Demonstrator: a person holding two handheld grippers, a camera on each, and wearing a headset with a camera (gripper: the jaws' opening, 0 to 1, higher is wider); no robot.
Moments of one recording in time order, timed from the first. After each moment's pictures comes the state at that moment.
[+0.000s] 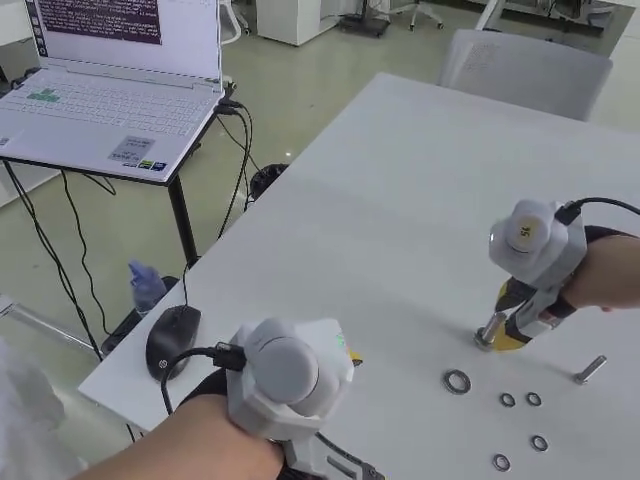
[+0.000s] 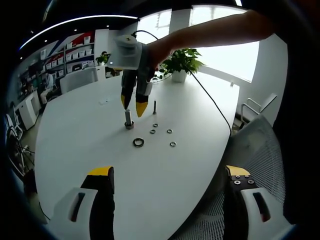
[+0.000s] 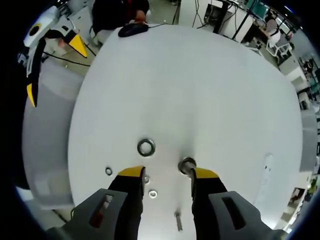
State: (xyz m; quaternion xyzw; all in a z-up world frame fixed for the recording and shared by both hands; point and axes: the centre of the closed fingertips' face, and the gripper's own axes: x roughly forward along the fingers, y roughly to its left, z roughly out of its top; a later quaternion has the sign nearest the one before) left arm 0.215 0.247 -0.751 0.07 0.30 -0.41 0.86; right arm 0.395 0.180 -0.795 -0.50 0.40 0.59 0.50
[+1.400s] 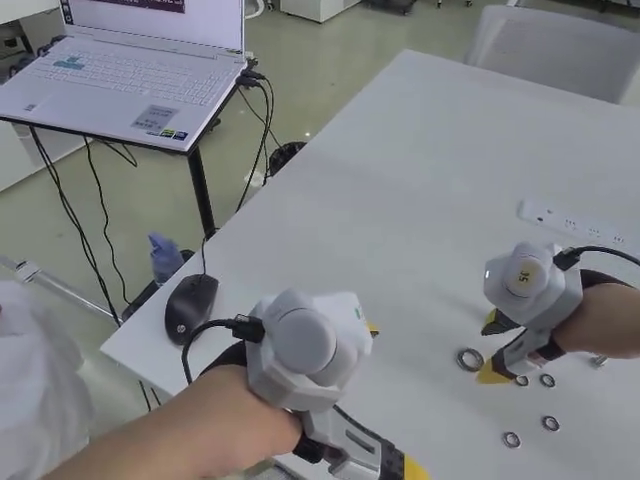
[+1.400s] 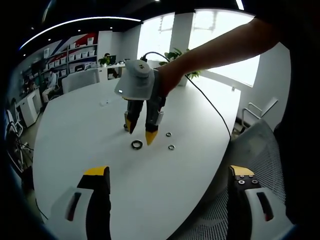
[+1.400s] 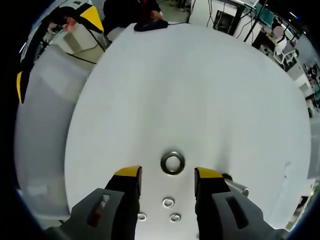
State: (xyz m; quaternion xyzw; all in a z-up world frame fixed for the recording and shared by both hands) left arm 0.215 0.239 -0.752 0.06 0.29 -0.40 0.87; right arm 0.361 0.189 -0.859 -0.48 0.38 0.62 0.49
